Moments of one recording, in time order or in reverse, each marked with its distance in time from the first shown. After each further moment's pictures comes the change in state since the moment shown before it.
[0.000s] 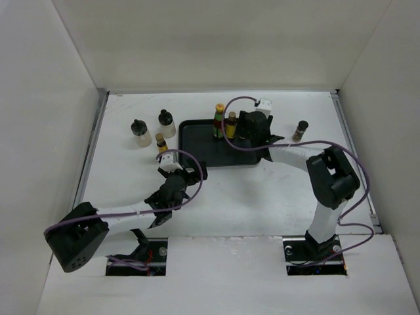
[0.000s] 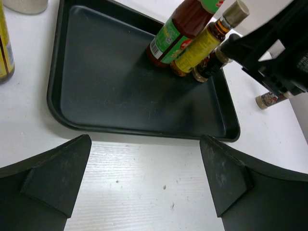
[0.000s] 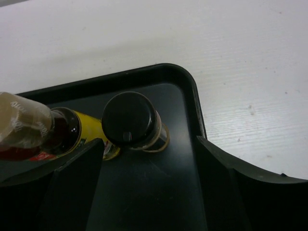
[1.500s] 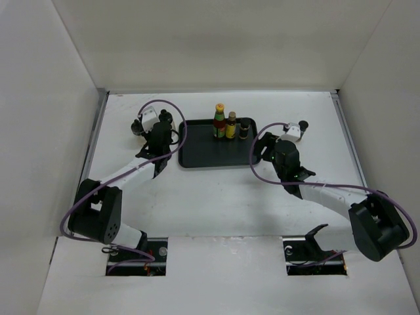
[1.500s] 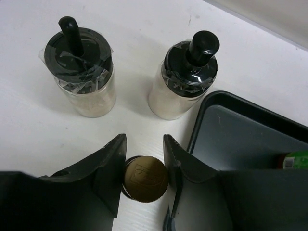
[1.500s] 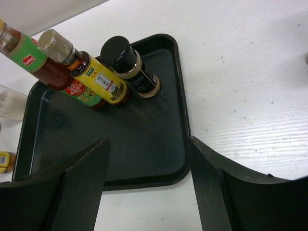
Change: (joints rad) left arm 0.492 0.270 0.534 -0.510 0.010 0.203; right arm -0.001 -0.566 -0.572 0.176 -0.081 0.132
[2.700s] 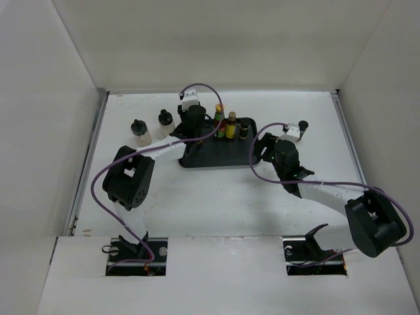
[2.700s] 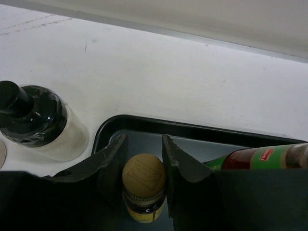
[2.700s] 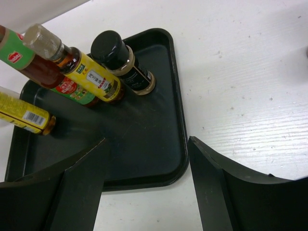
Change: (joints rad) left arm -0.179 0.400 0.407 0.103 0.000 0.154; right arm -0.021 0.031 -0.005 0.017 -0.018 0.006
